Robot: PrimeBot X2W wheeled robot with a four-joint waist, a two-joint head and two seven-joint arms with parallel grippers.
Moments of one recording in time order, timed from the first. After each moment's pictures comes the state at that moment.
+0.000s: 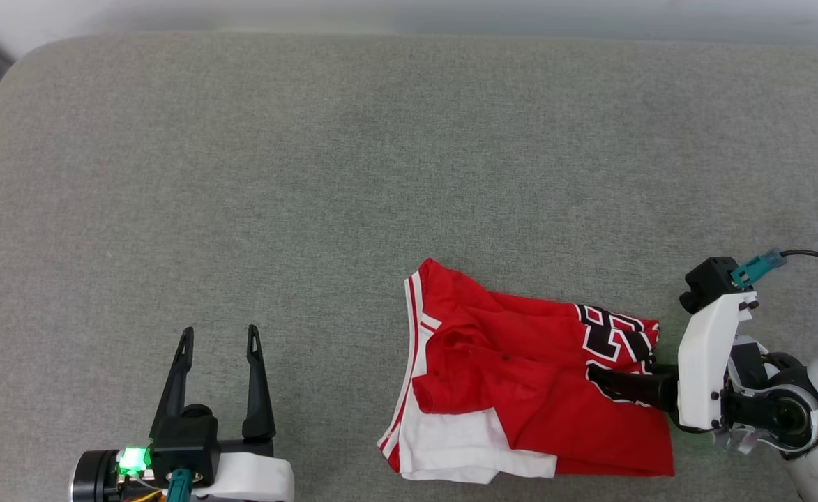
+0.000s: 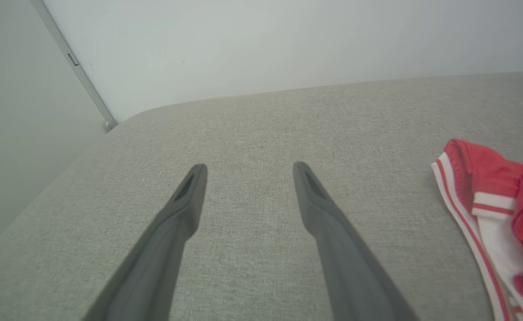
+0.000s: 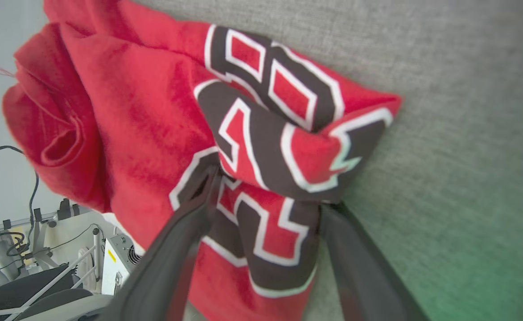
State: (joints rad) left arm 0.05 0.09 -0.12 -0.04 0.00 0.19 -0.26; right arm -0.40 -0.46 0.44 0.32 1.04 0.13 0.81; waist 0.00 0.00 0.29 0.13
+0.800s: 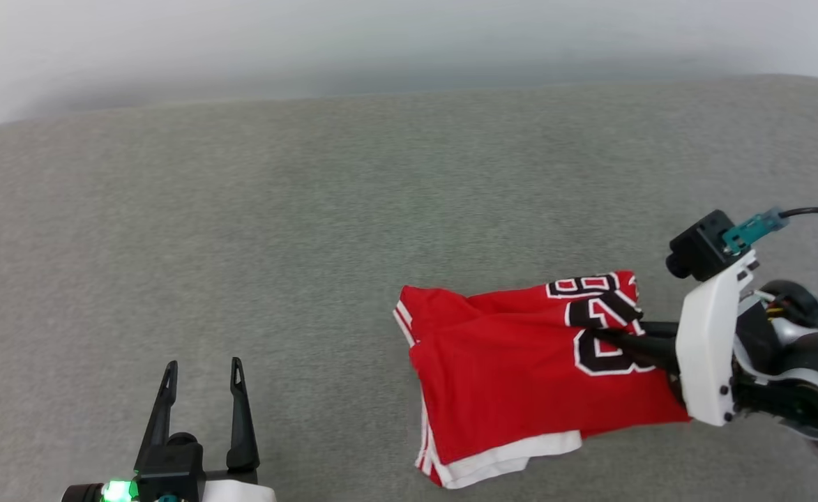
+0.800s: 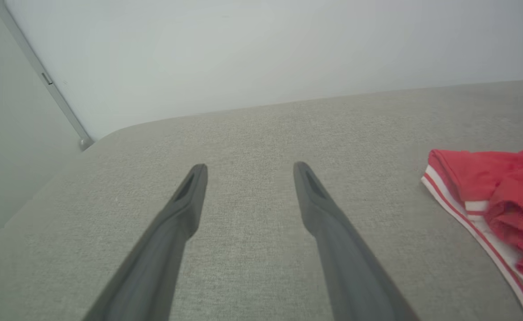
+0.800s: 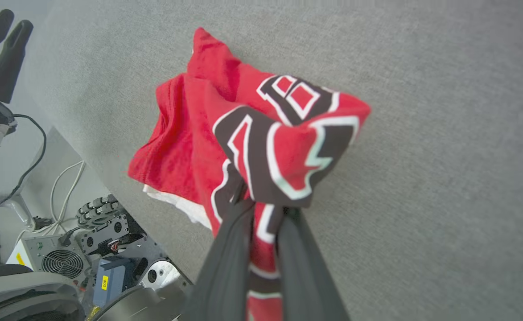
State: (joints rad) left arm 0.12 0.09 -0.09 -0.04 -0.01 0.19 -0.26; right arm -0.51 -0.64 0.62 0.03 1.04 0.13 0.72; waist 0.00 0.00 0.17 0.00
